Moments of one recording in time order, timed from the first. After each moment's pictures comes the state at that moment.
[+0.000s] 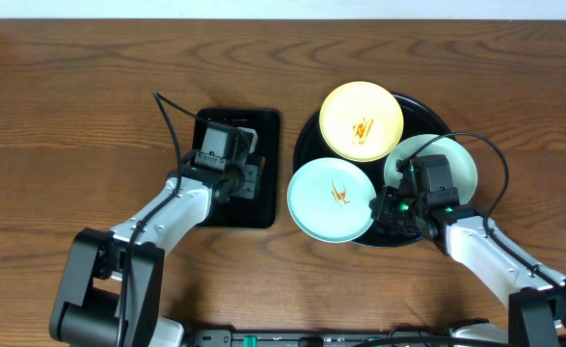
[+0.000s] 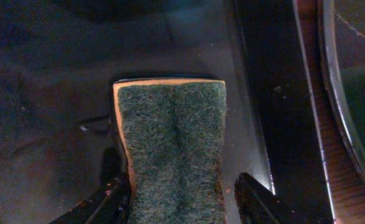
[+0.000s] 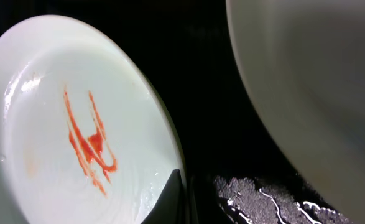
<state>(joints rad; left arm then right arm) -0.29 1.64 0.82 -0.26 0.14 -0.12 0.22 1.45 0.57 -0.20 -0.36 0.57</state>
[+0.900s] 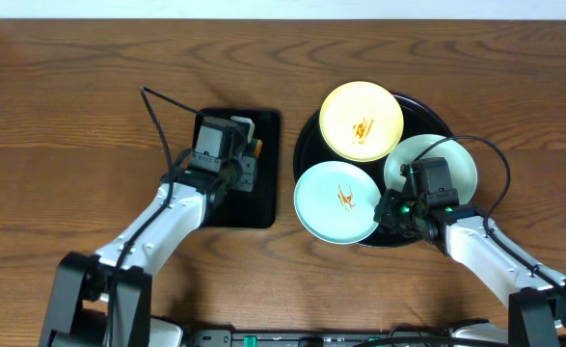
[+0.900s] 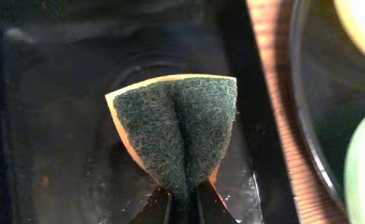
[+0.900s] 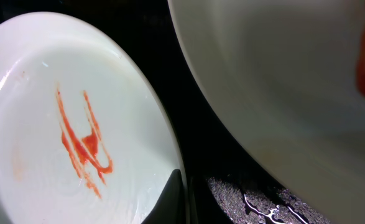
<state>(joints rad) -0.29 1.54 0.82 -0.23 0.10 -0.12 0.22 1.45 0.57 -0.25 -0.29 0.60</state>
